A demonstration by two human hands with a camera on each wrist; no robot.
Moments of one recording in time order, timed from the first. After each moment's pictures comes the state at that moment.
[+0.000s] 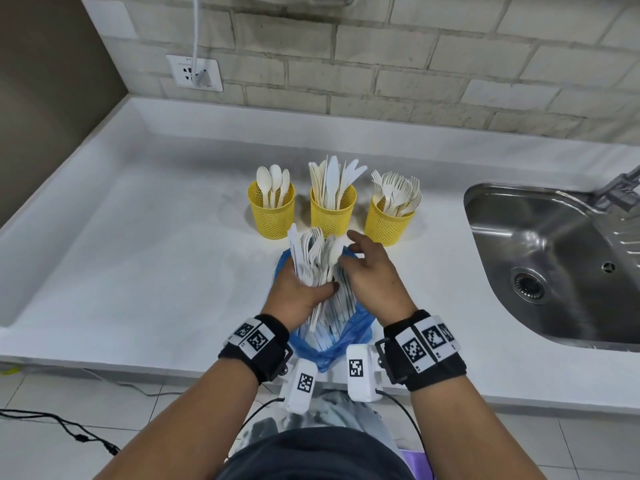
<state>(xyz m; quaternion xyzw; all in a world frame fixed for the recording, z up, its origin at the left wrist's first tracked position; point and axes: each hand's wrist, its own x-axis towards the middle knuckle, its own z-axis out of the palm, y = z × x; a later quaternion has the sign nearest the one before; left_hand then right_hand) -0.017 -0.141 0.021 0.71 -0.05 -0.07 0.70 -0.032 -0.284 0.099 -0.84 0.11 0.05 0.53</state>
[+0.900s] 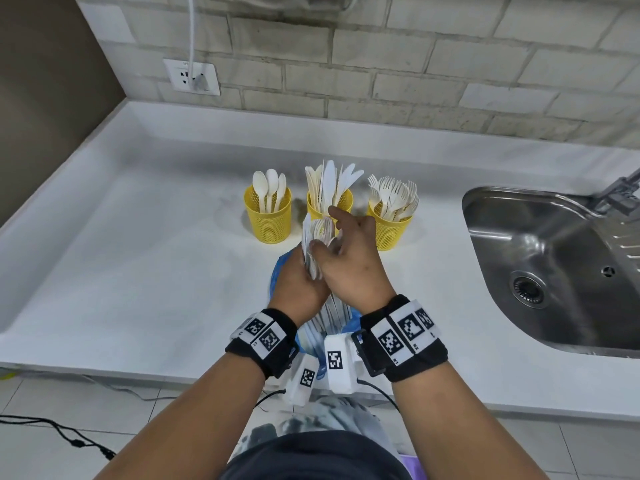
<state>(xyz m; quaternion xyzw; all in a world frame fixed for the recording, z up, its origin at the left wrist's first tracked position) 0.000 -0.161 0.032 0.82 -0.06 0.01 0.57 -0.011 -0.262 0.111 -0.87 0.04 -0.05 0.49</state>
